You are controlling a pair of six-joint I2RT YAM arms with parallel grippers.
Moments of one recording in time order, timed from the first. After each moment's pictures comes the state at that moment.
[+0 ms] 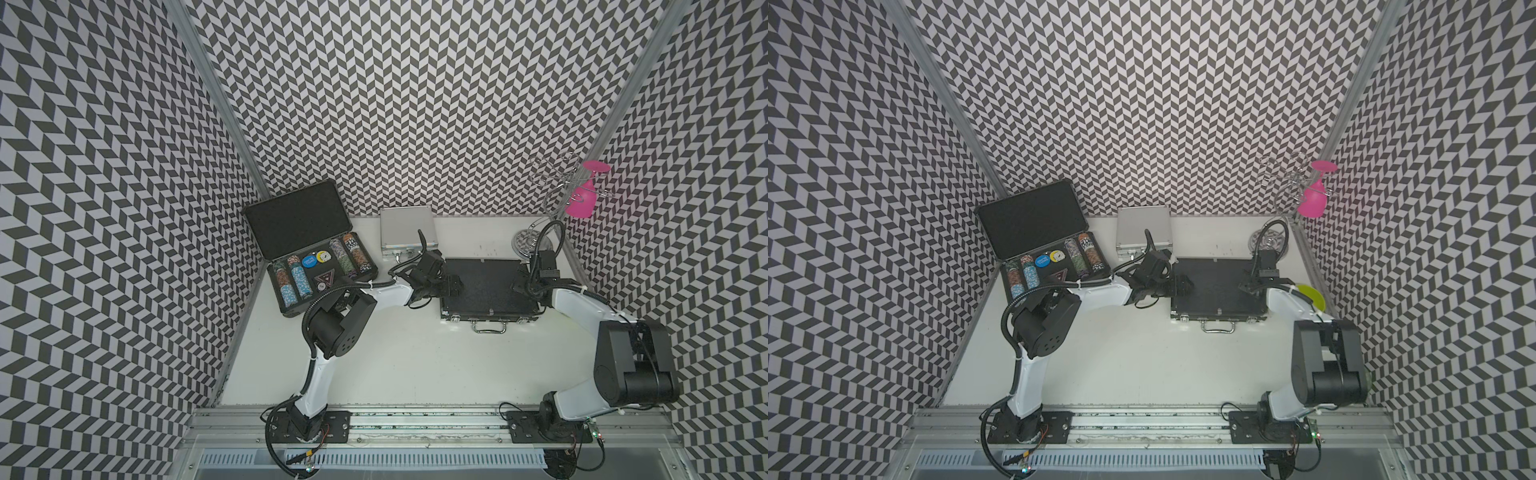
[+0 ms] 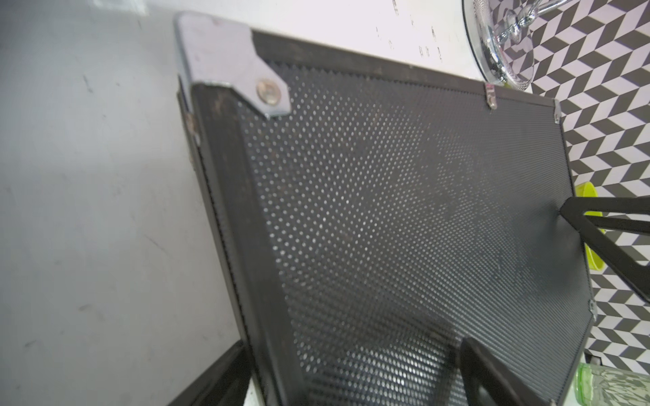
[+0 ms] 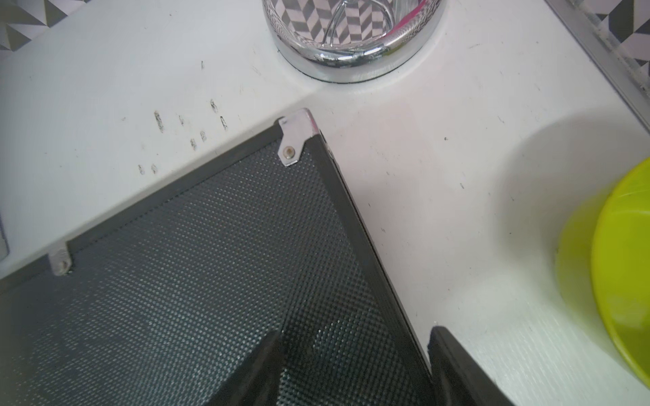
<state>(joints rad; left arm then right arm) -0.75 2.10 1.37 -0.02 0.24 -0.66 0.02 1.52 0.87 -0.31 0.15 0.46</state>
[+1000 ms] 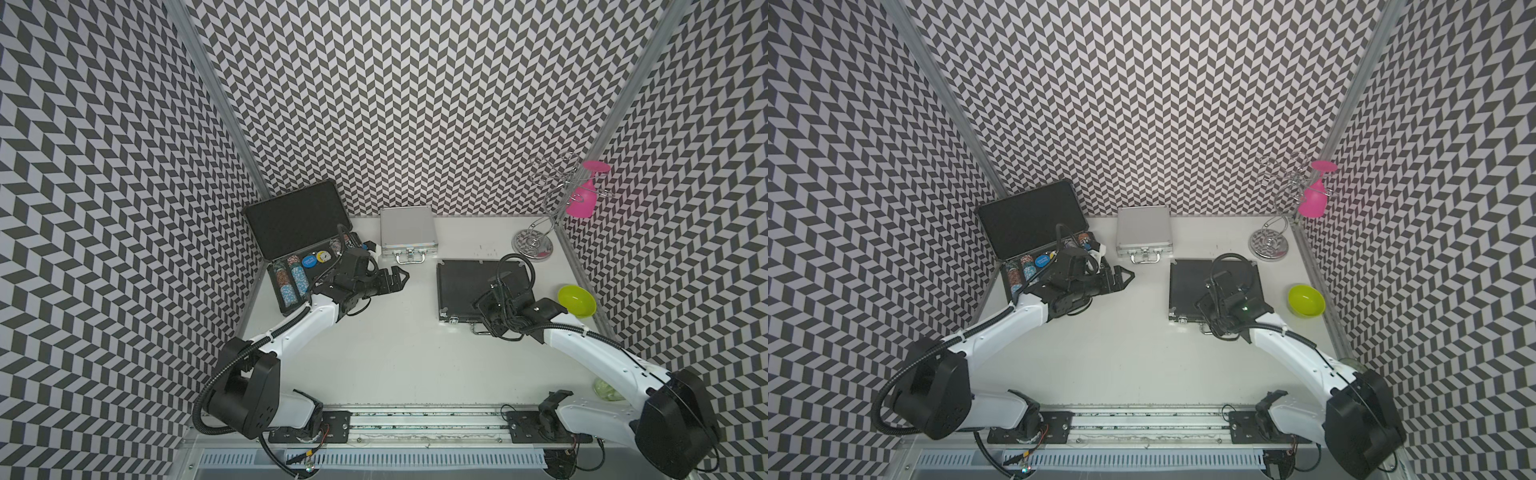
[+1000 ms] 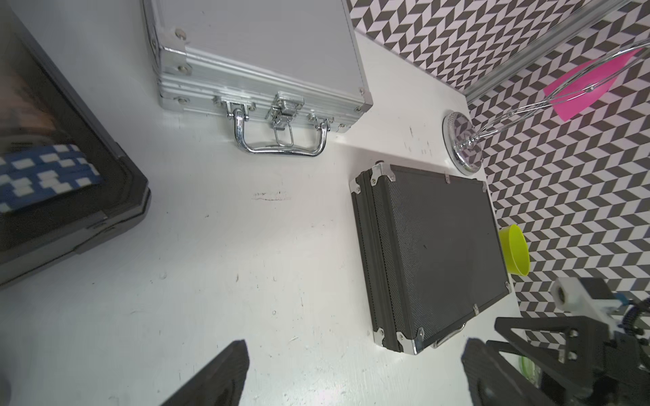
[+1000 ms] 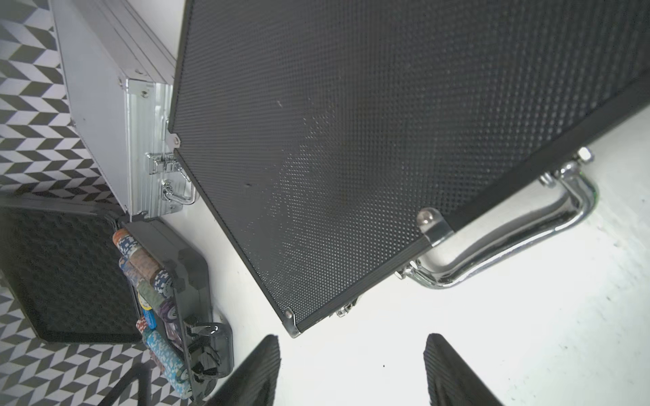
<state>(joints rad) -0.44 1.38 0.91 -0.14 0.33 -0.59 0.52 1.20 0.78 -0.57 0.00 1.44</state>
